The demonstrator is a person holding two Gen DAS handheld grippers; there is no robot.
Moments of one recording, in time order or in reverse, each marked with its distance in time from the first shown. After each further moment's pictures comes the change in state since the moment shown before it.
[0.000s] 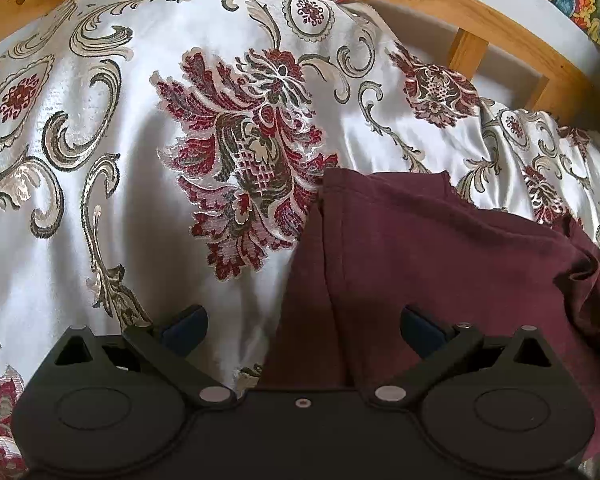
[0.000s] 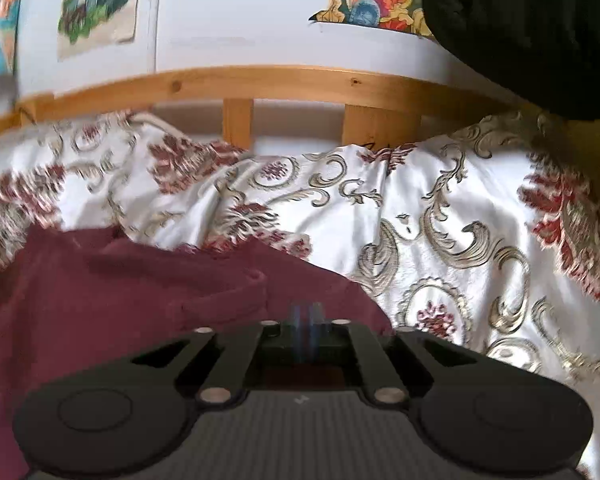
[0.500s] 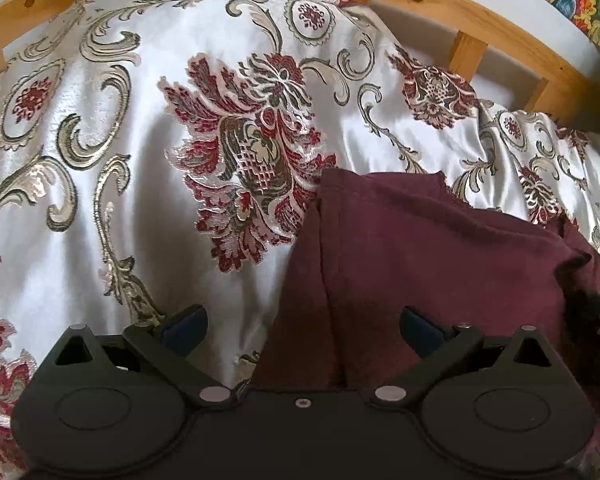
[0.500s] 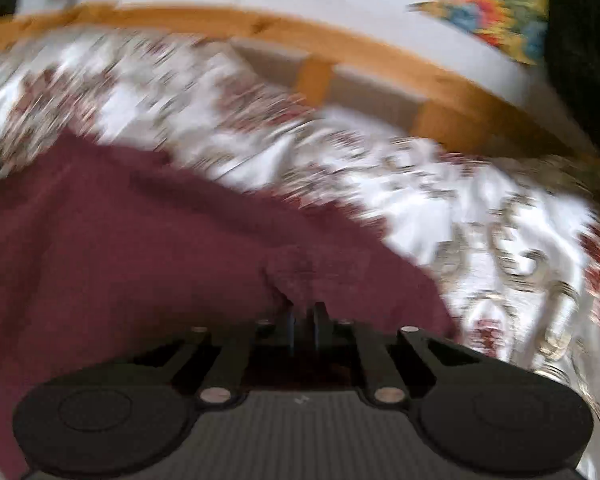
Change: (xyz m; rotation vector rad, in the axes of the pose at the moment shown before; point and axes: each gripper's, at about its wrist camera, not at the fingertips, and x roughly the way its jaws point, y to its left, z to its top) left arm -0.014 -0.001 0.000 -0.012 0.003 0.004; right arm 0.015 0.044 -0.003 -0.205 0.059 -0.086
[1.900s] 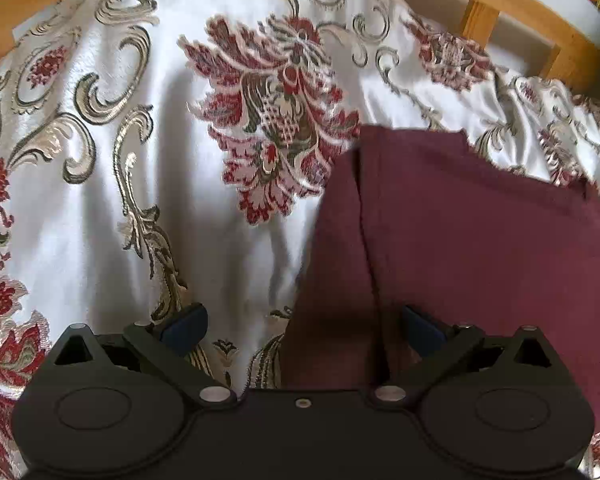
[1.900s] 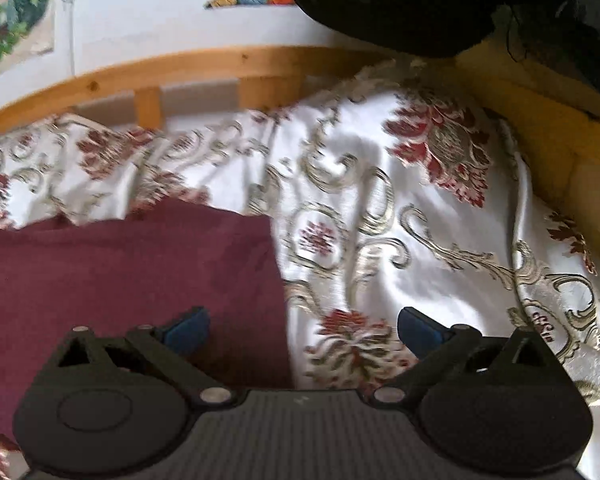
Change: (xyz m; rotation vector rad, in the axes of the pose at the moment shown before) left arm 0.003 0.010 -0.021 0.032 0.043 0.050; right arm -0.078 -0.066 -0.040 0.374 0.060 -0.142
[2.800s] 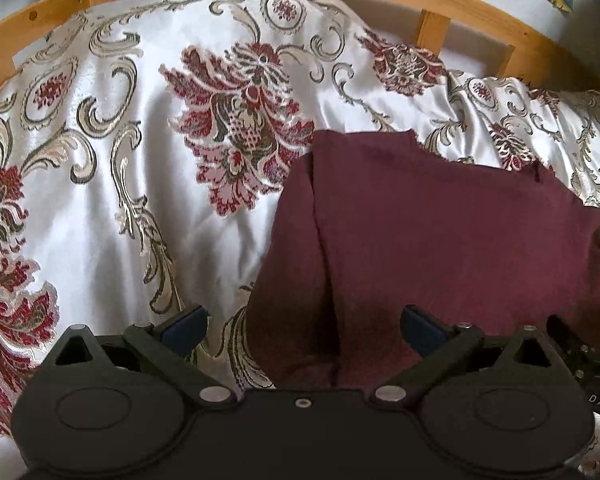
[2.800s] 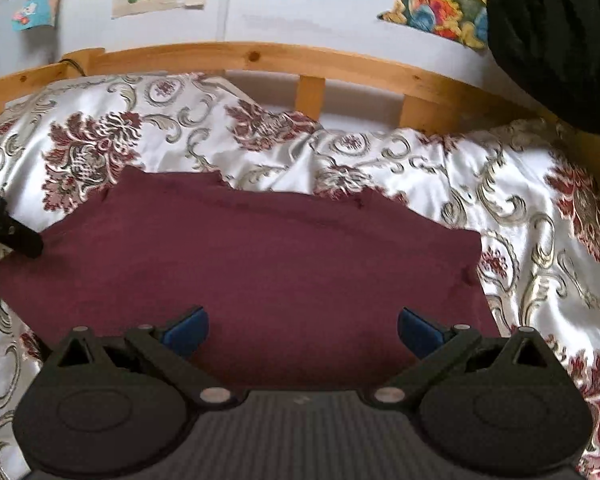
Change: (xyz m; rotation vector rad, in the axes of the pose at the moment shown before) left arm -0.031 -0.017 -0.024 0.064 -0.040 -0.034; right arm -0.011 0.133 -0.038 -0.253 -0.013 0.156
